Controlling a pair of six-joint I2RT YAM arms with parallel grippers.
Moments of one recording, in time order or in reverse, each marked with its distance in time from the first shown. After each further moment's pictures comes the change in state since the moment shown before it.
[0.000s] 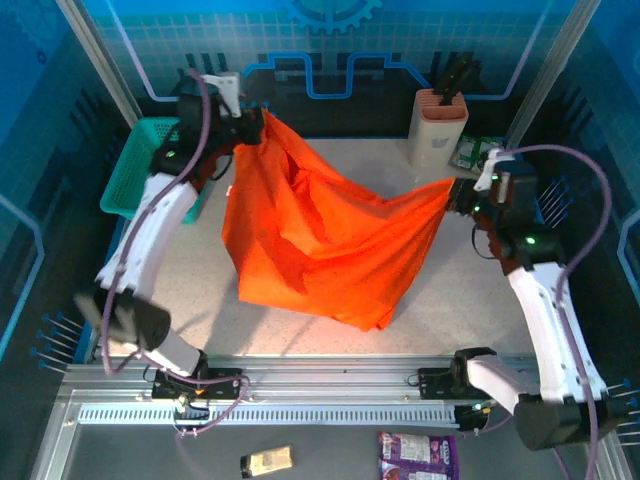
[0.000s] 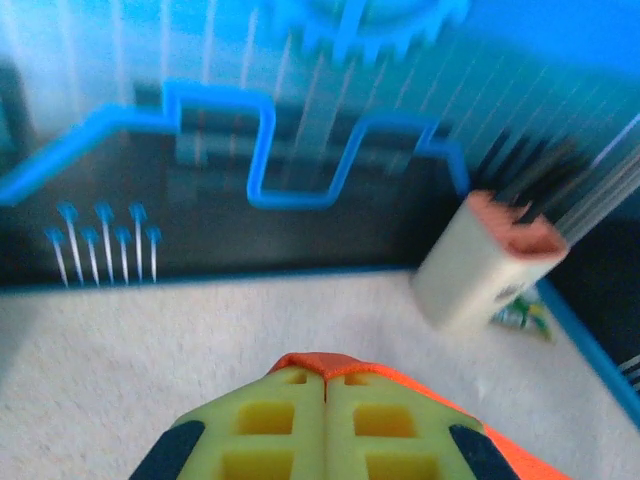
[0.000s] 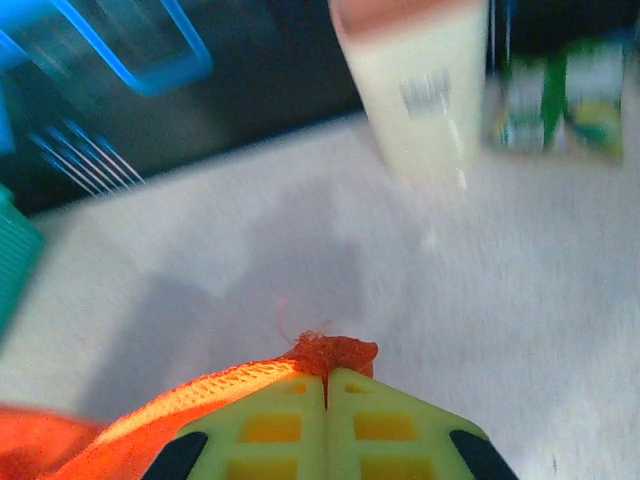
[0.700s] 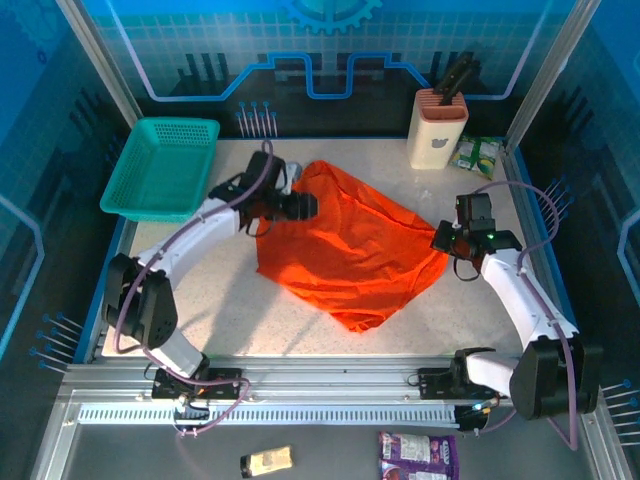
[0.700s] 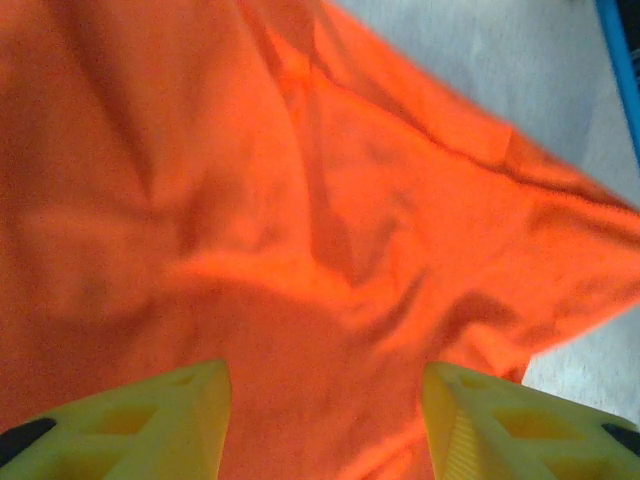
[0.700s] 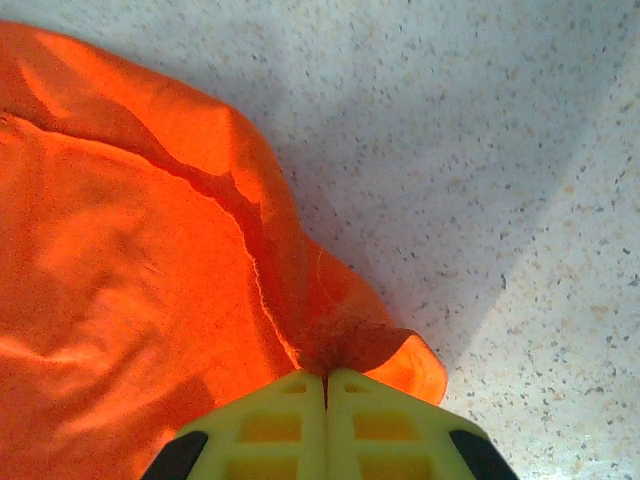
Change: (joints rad) left arm -0.225 -0.056 -0.489 -0.037 0.121 -0.159; right arm -0.017 0.132 -0.294 0.045 0.056 0.063
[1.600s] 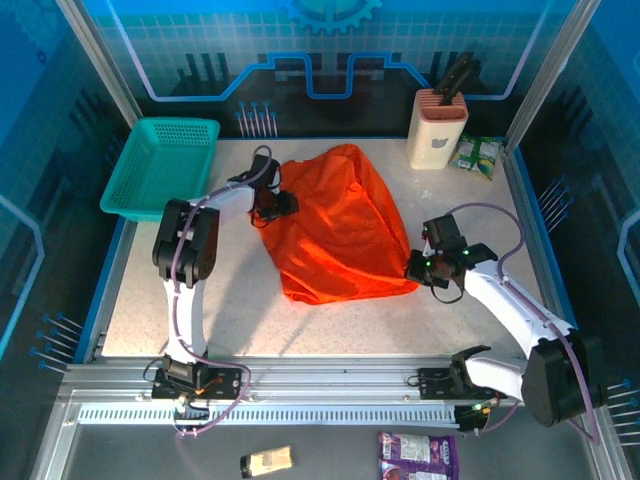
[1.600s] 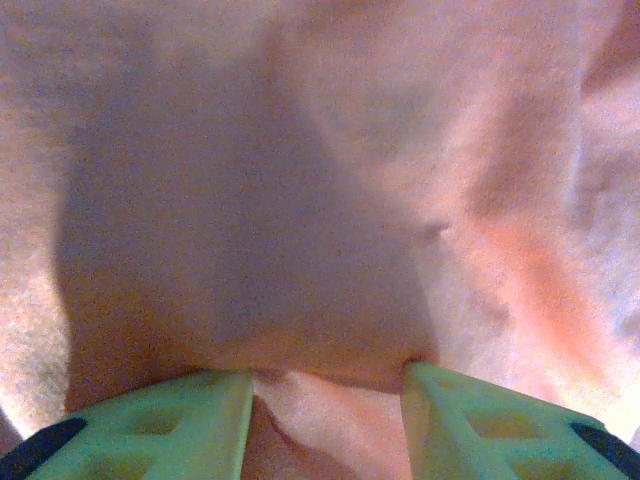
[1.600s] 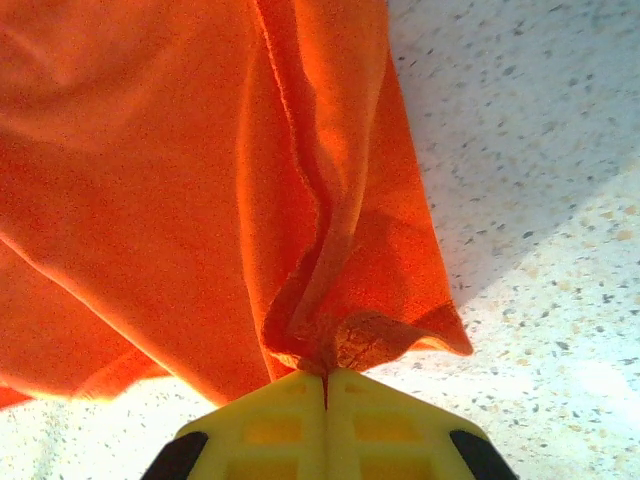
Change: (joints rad) left arm 0.204 0.550 0.262 0.106 -0.053 -0.066; right arm 0.231 -0.019 -0.113 -0.074 -0.165 0.142
